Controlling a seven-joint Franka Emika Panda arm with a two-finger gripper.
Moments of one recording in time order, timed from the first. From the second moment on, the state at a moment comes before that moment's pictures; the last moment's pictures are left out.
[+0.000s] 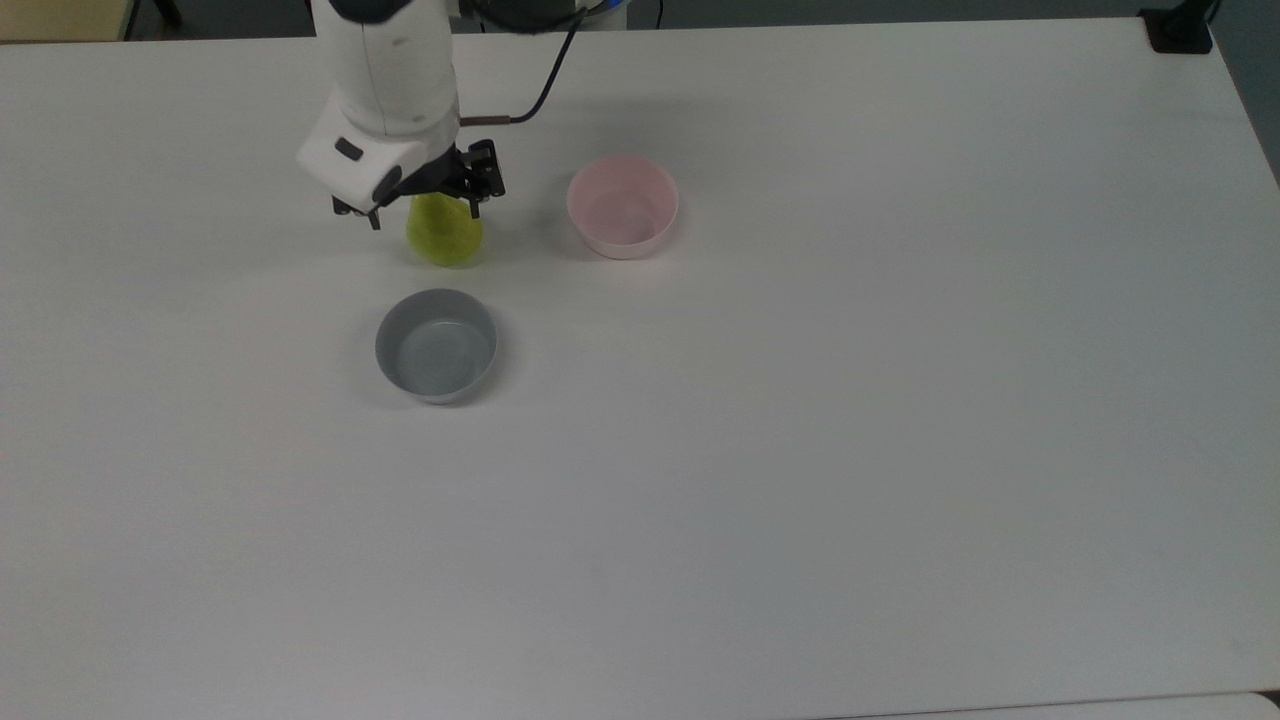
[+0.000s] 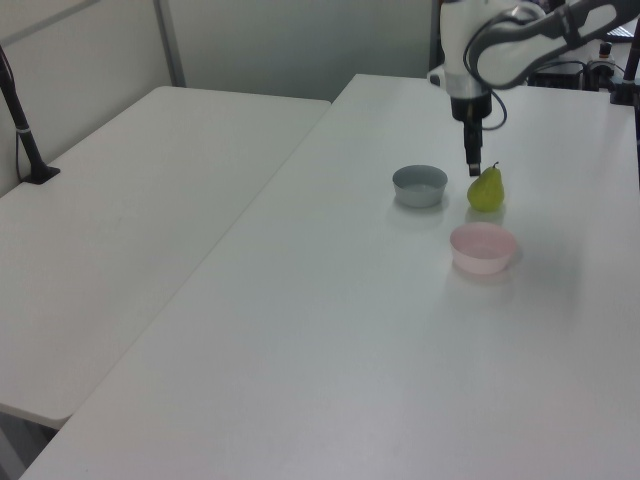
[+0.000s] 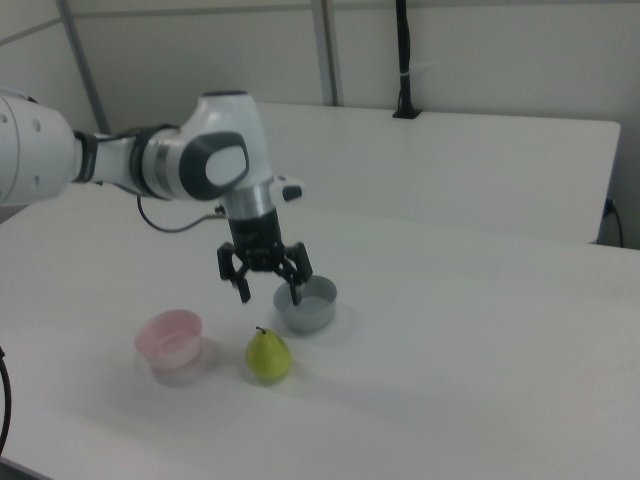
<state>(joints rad) -0.01 0.19 -0.10 -1.88 -0.13 1.98 -0.28</state>
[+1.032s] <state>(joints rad) 0.14 -0.02 -0.07 -1.63 -0.08 1.67 0.01</state>
